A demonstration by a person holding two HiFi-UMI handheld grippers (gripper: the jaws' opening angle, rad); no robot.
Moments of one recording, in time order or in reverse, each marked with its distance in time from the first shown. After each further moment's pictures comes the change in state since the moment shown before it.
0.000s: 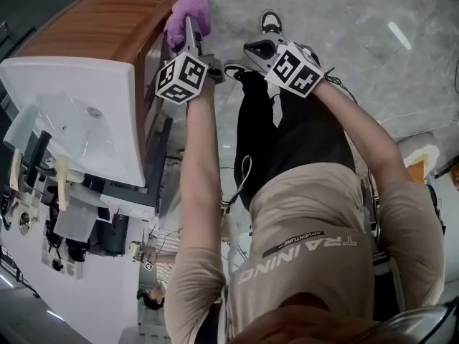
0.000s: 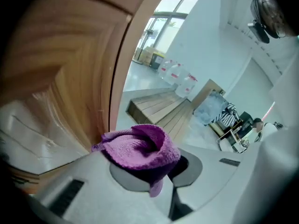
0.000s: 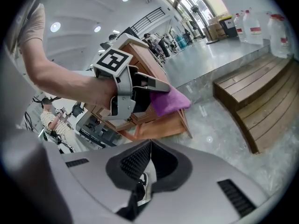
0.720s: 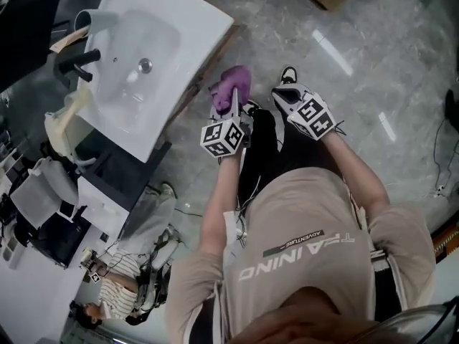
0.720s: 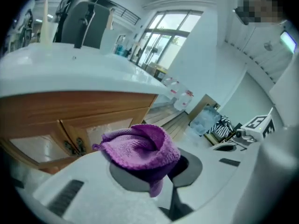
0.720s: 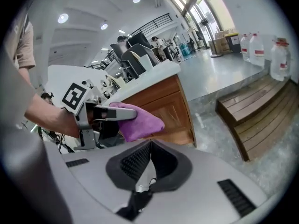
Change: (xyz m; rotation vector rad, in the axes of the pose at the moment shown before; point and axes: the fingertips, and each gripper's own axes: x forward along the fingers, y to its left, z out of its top) left arm -0.265 -0.008 -0.022 -0.072 -0.137 0.000; right arm -0.068 0.164 0.069 -0.065 -0.027 -0.075
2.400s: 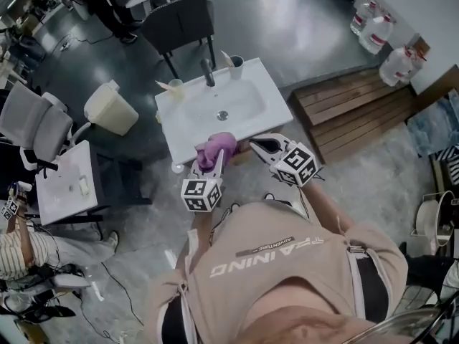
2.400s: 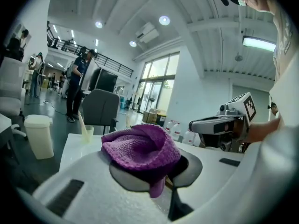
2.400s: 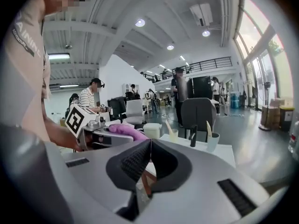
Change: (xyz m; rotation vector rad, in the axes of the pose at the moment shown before) left arm -0.380 0.014 0.149 0.197 -0.534 0.100; right arm -0.086 0.353 0.243 -0.620 -0.311 0.259
